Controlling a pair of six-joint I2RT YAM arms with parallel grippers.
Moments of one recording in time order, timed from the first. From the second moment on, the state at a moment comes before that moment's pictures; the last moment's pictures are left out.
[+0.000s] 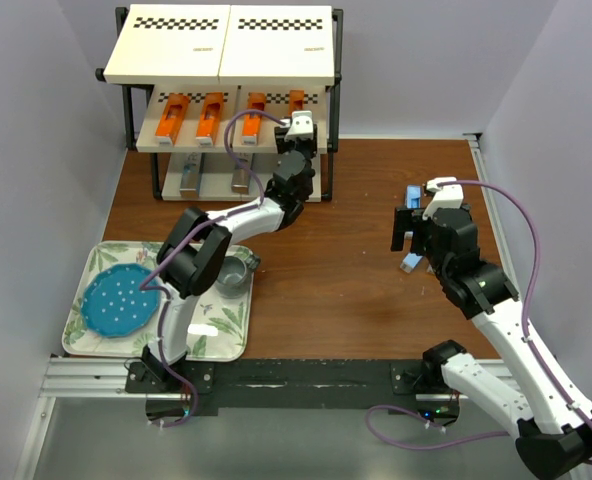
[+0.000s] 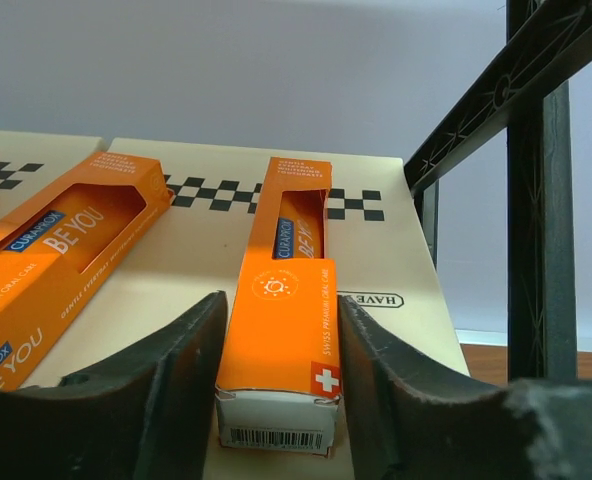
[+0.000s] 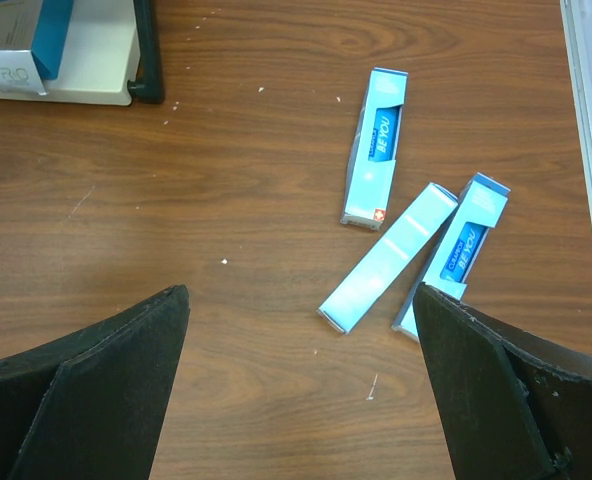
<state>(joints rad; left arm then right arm) -0.68 2.13 1.55 0.90 -0.74 0.13 0.41 0.80 0.89 -0.55 0.37 0.15</state>
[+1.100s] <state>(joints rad) -0.72 1.45 1.18 0.60 -0.61 -0.05 0.41 0.91 0.97 -0.61 0.43 0.23</state>
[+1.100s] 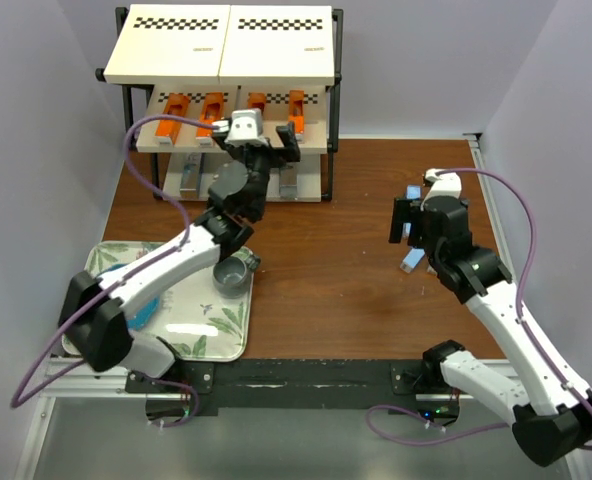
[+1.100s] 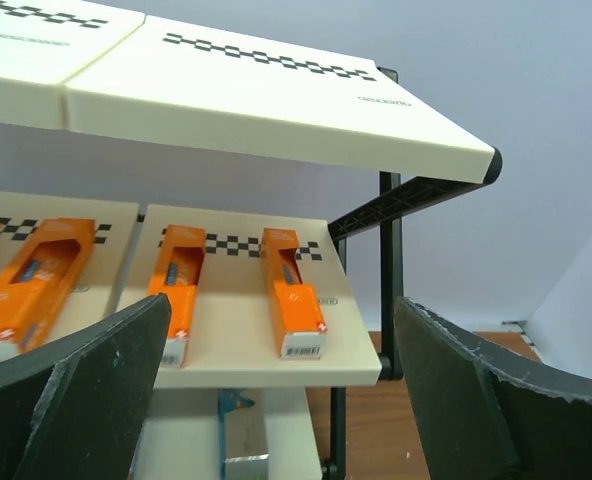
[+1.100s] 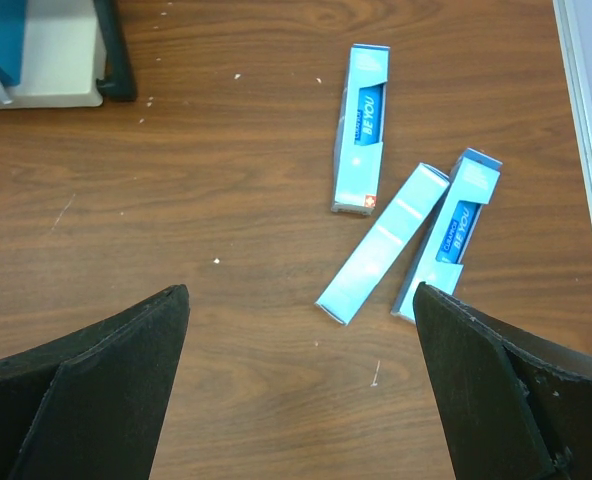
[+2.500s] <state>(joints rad) -0.72 0.88 0.85 -0.27 -0.47 -0.30 0.01 2.10 1.60 -0.51 0.24 0.29</state>
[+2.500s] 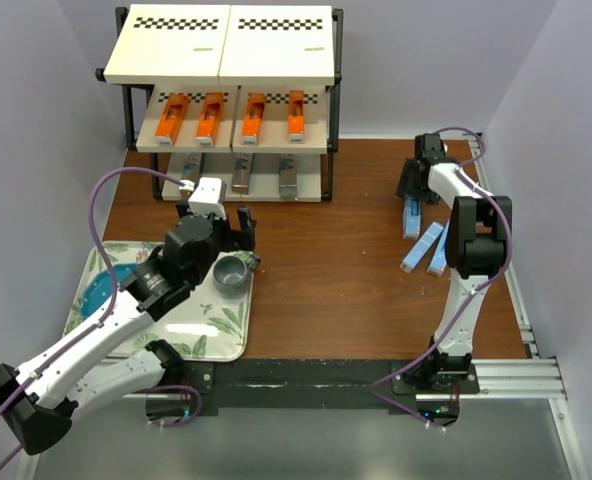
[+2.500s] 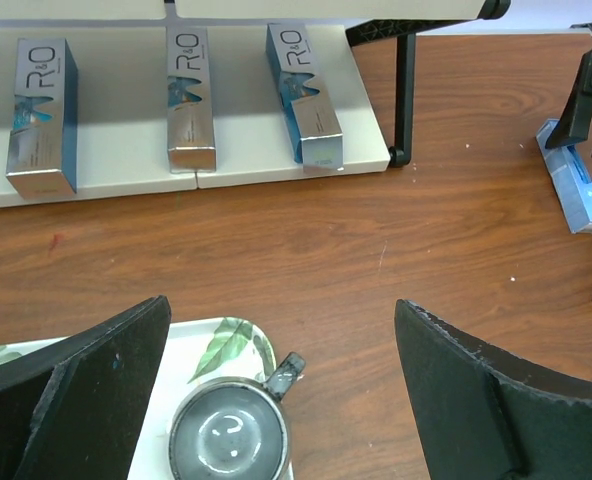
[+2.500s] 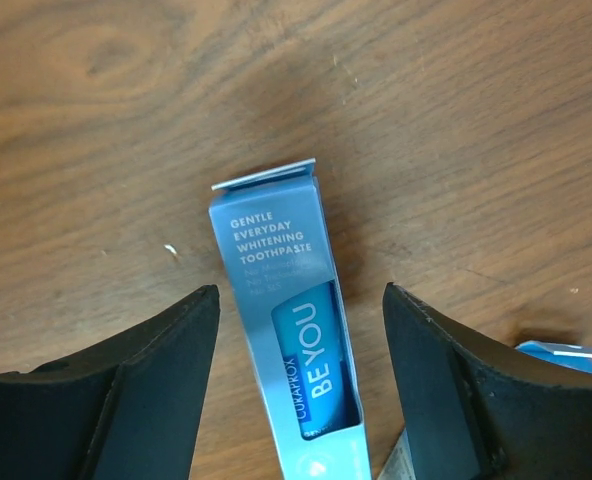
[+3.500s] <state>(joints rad) -0.72 0.80 0.84 -0.24 -0.31 -0.23 0.01 2.06 1.50 -0.56 0.14 0.16</state>
